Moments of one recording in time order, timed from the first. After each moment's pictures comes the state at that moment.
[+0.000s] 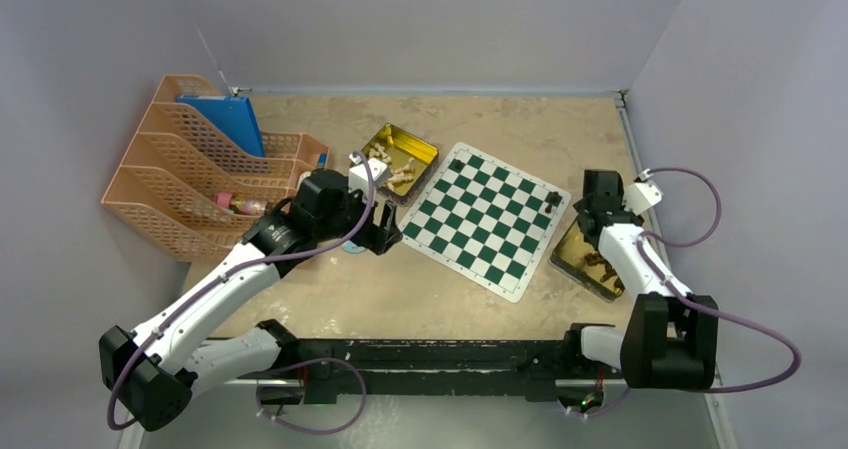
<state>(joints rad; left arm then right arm) -0.64 1.02 0.92 -0.50 0.18 -0.17 -0.03 1.24 0.70 -0.37 0.57 0.88</state>
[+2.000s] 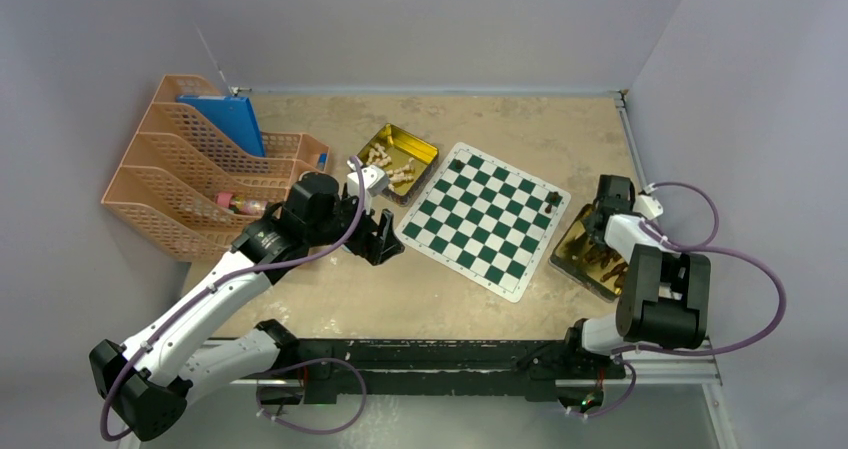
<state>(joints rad) -0.64 0.96 0.92 -0.54 0.32 -0.18 -0.21 1.44 0.68 -0.27 0.37 0.86</state>
